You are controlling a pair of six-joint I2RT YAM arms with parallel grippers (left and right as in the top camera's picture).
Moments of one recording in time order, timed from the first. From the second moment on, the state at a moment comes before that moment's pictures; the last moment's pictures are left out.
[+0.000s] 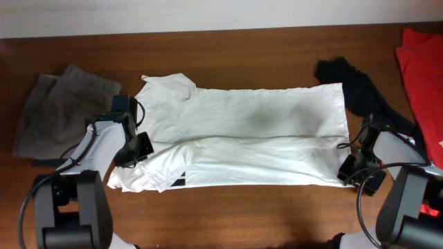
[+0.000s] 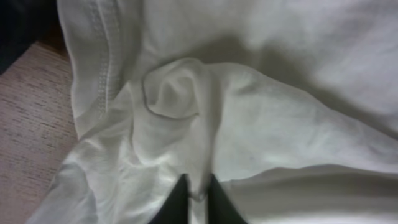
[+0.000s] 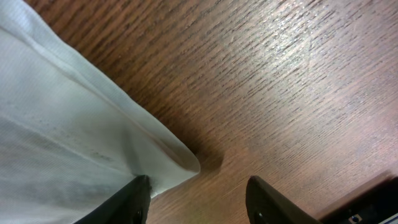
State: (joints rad) left arm 0.01 1.75 1.07 -0.87 -0.06 -0.37; right arm -0.35 1.68 0.88 -0.96 0.18 0.39
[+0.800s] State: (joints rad) left arm 0.05 1.75 1.23 -0.88 -0.05 -0.35; right arm -0.35 1.68 0.88 -0.96 0.18 0.39
